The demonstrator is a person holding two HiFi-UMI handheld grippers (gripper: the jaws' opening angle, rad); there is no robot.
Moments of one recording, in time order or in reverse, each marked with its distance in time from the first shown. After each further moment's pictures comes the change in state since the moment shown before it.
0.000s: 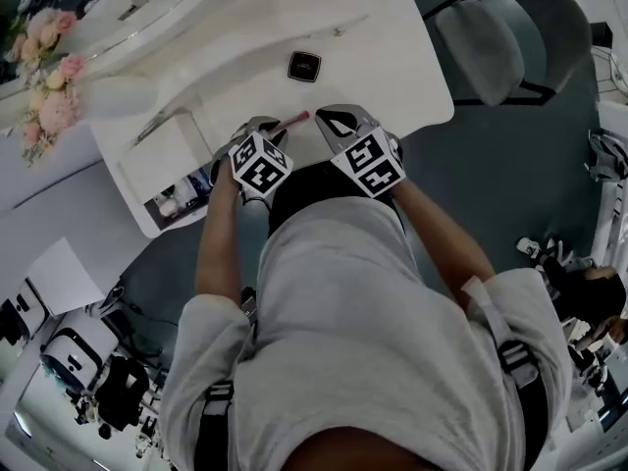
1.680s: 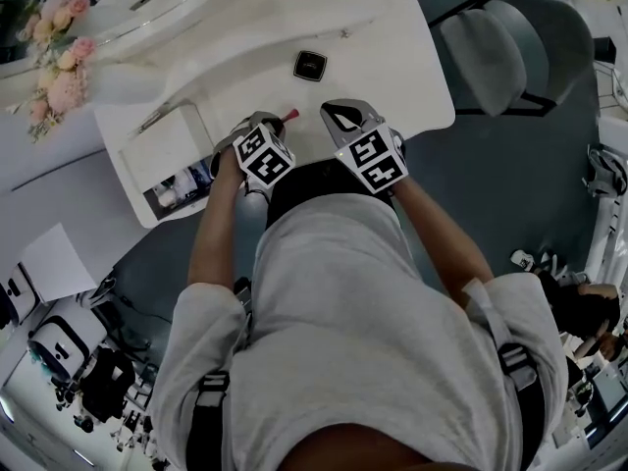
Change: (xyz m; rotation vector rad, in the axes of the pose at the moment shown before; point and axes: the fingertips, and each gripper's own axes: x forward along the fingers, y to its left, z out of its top) left arm 0.002 0.005 -0.010 0.024 0.081 0.041; right arm -0.006 -0.008 0.010 -0.020 -0.013 -0.017
